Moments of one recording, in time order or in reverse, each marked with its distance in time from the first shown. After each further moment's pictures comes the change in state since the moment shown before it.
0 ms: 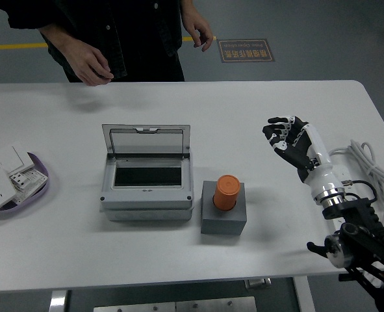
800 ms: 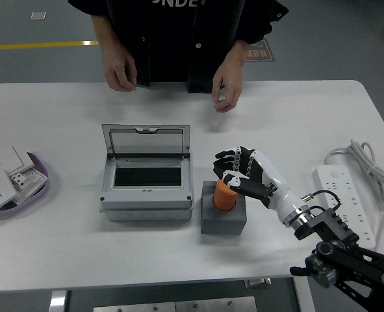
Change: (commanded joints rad) left arm -0.009 -0.007 0.008 0.002 0.007 0.007 -0.002; right arm 0.089 -0.034 -0.250 0.029 -0.025 0.044 -0.051
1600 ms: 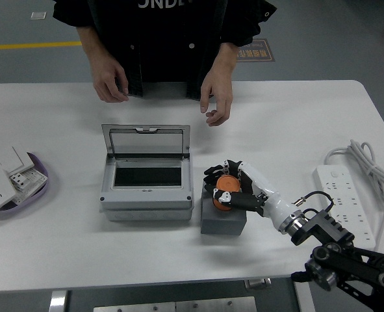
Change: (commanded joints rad) left arm -0.014 -0.003 -0.003 0.000 0.016 0.006 -0.004; right arm 0.061 -0.032 -0.111 -0.002 -0.022 0.007 -0.019
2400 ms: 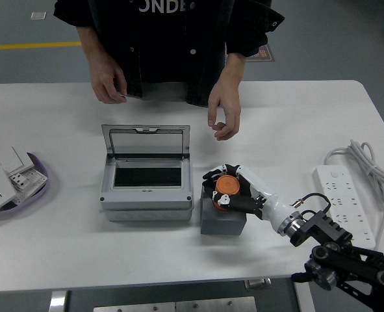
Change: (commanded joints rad) left arm -0.008 0.002 0.000 -0.001 0.013 0.002 -0.005; right arm 0.011 0.004 -0.022 -0.027 0.034 0.034 -0.009
